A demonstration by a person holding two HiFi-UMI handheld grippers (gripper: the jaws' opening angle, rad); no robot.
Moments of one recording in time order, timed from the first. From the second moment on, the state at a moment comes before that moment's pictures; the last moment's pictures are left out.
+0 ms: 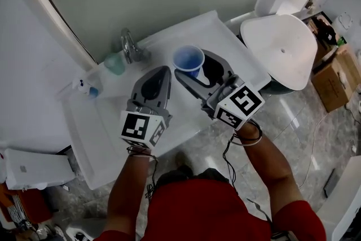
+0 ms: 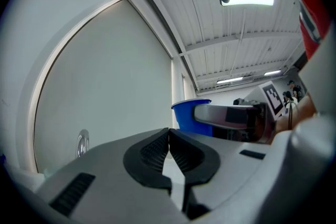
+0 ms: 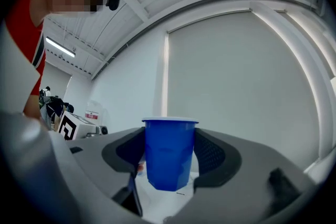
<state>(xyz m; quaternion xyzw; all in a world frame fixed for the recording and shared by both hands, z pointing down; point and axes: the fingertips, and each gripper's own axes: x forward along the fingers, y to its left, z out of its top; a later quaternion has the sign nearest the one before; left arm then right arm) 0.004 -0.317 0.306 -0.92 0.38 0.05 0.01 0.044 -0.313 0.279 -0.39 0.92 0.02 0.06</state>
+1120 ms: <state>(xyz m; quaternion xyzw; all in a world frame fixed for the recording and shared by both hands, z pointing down) 0.017 -0.466 0.396 -0.85 0.53 0.00 -0.02 0.066 -0.496 0.391 -0.40 0.92 -0.02 0.01</state>
